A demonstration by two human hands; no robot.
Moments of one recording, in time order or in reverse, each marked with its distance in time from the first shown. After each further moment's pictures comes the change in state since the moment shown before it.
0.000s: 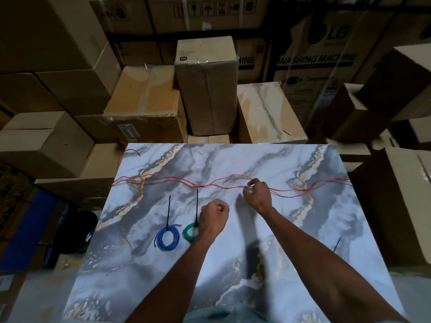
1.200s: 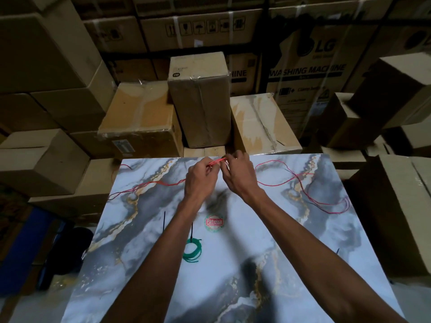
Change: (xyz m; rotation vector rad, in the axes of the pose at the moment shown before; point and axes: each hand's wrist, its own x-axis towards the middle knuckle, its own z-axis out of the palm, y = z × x) left_hand 0.060 0.119 -0.079 -0.012 0.178 0.382; right_hand -0.003 -0.128 -0.070 -0.234 0.240 -0.514
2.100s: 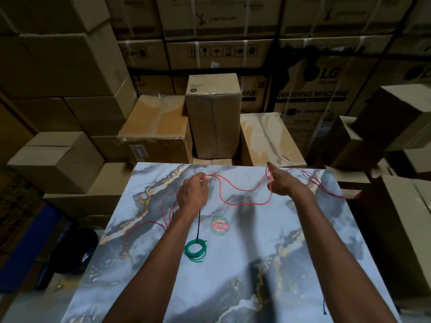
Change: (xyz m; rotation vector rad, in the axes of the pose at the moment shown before) left_hand -0.025 -0.043 -0.028 0.313 0.051 -0.065; right_hand -0.014 0.056 -0.084 0.066 -0.522 0.285
